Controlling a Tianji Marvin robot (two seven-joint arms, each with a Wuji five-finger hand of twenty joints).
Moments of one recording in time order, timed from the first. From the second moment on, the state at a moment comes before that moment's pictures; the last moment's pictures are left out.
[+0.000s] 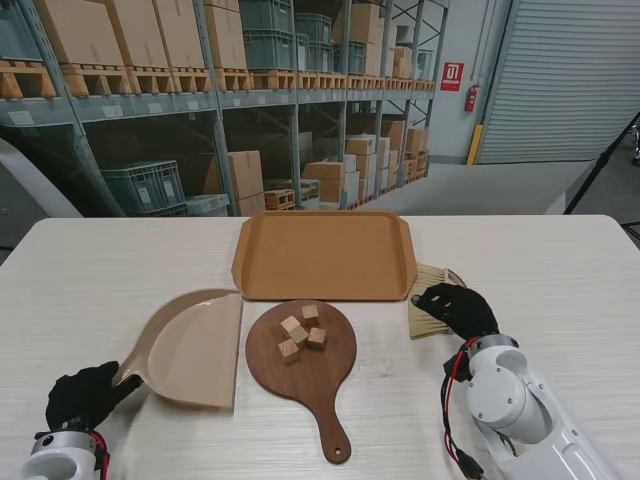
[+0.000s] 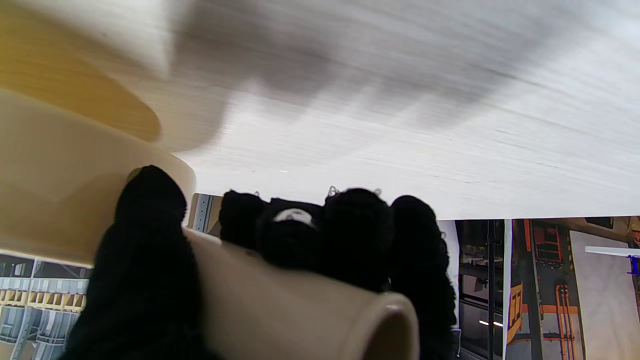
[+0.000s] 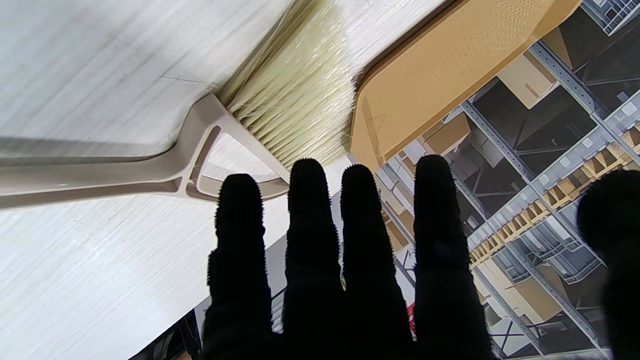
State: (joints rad) left arm 2.03 -1.12 -1.58 -1.65 0.93 0.20 0.34; right arm -1.62 -1.16 1.31 -1.62 -0.47 0.23 -0.18; left_hand 0.95 -0.13 -0.08 -0.01 0.79 0.25 1.31 0.99 1.23 0.16 1.29 0.81 1.02 0.27 1.37 0.72 0.44 0.37 1.39 0.71; right_hand 0.22 -0.43 0.68 -0.07 0.75 -0.09 0.51 0.53 0.83 0.11 0.37 0.33 0.80 0.12 0.33 0.33 0.44 0.29 0.78 0.53
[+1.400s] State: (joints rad) left arm 2.01 -1.12 -1.55 -1.61 0.91 0.15 0.31; right arm -1.66 -1.15 1.41 -1.63 -0.75 0.21 -0.20; left_hand 0.95 -0.13 -0.08 -0.01 0.79 0.25 1.31 0.99 1.23 0.16 1.29 0.82 1.02 0.27 1.37 0.72 0.42 0.37 1.39 0.71; right_hand 0.23 -0.49 0.70 -0.07 0.75 -0.06 0.51 0.53 0.83 0.11 0.37 0.33 0.80 0.12 0.33 0.33 0.44 0.30 0.78 0.53
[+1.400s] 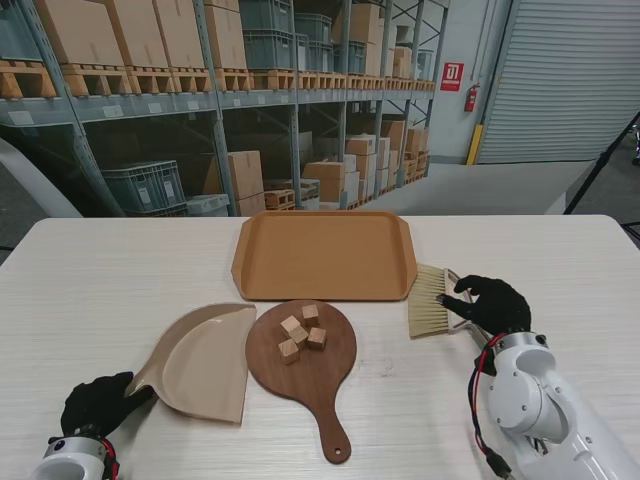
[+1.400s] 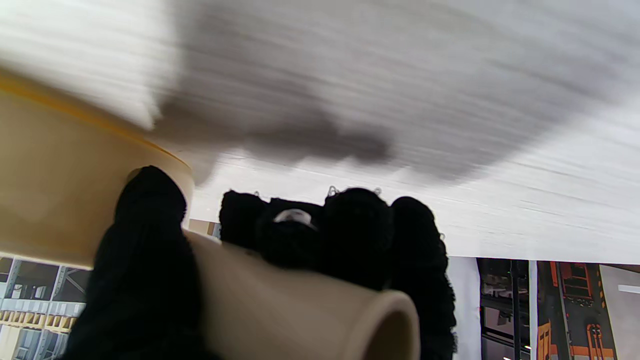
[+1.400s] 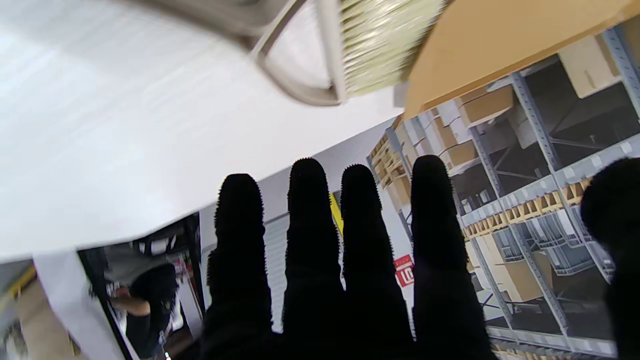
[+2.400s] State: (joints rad) left arm 2.01 -1.12 -1.54 -1.62 0.90 0.17 0.30; right arm -1.71 -1.04 1.48 -1.54 -1.21 0.17 0.04; left_hand 0.95 -0.13 -0.08 -0.01 0.79 0.25 1.31 0.99 1.23 0.16 1.29 0.82 1.02 0.27 1.36 0.72 0.41 0.37 1.39 0.71; right_hand 0.28 -0.64 0.73 -0.07 0.75 -0.04 0.59 0.60 0.83 0.08 0.57 0.43 0.88 0.06 0.51 0.39 0.52 0.25 0.94 0.53
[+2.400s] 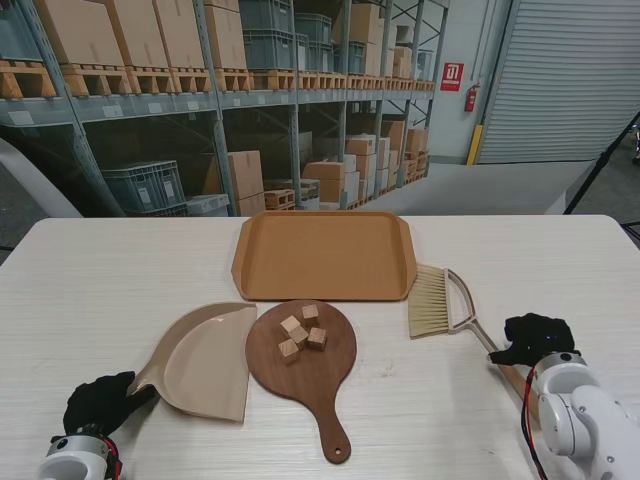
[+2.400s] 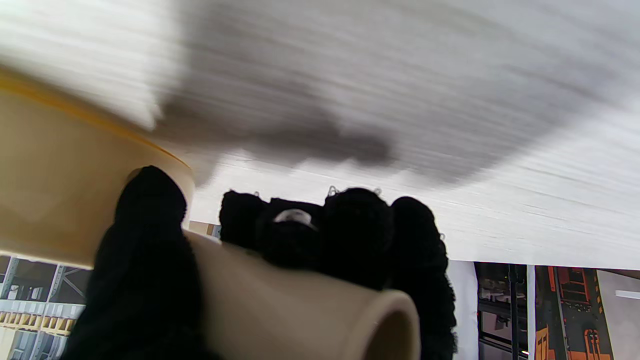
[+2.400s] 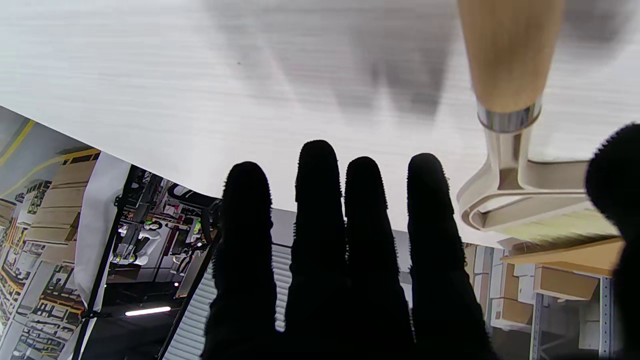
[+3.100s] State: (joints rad) left arm 2.01 -1.12 -1.54 -1.62 0.90 0.17 0.29; right arm -1.72 -1.04 1.48 -1.48 -1.20 0.19 -0.01; left_hand 0.95 -0.13 -0.08 -0.01 0.79 0.25 1.31 0.99 1.23 0.16 1.29 0.82 1.02 0.27 1.36 0.72 0.41 0.37 1.39 0.71; right_hand 0.52 -0.91 1.03 -0.25 0.79 -0.11 0.82 0.42 1.00 0.02 0.62 0.44 1.04 0.02 0.60 0.39 0.61 0.20 1.07 0.48
